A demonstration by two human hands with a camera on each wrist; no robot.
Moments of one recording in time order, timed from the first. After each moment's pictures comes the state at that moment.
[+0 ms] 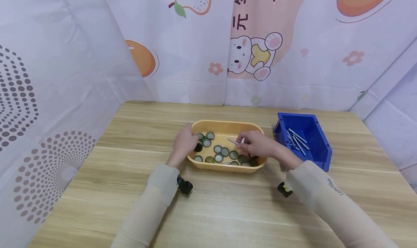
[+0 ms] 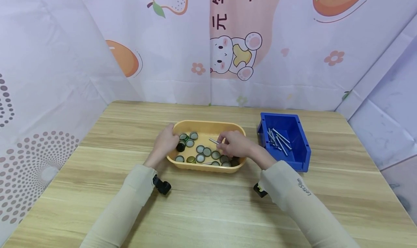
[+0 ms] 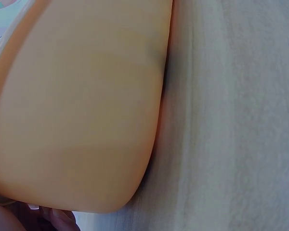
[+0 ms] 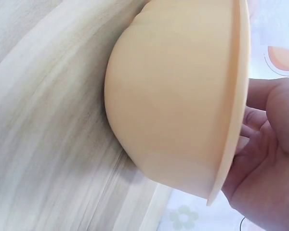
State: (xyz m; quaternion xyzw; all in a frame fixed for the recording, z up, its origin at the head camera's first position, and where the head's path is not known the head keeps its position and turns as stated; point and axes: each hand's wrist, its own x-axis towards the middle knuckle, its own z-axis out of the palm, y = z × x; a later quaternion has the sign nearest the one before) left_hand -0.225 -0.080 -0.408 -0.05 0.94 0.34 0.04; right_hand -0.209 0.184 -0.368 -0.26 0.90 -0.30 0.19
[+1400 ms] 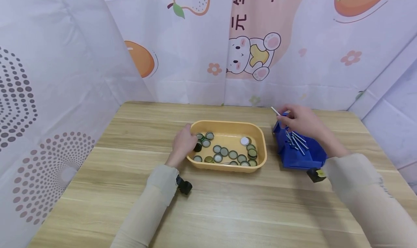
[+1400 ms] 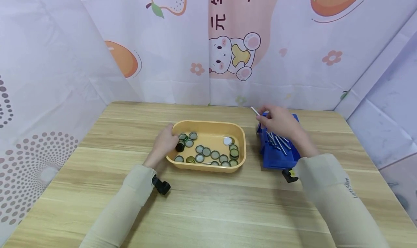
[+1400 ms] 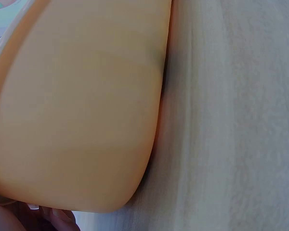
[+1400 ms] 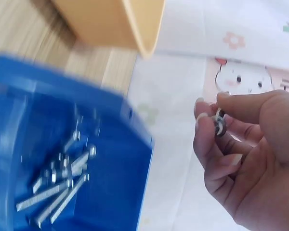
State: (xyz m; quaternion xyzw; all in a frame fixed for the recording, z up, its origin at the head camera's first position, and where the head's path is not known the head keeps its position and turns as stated) left_hand -0.224 -0.081 -0.408 -0.04 0.94 0.34 0.04; right_hand -0.221 0.279 -0.309 -0.15 0.95 -0.27 0.05
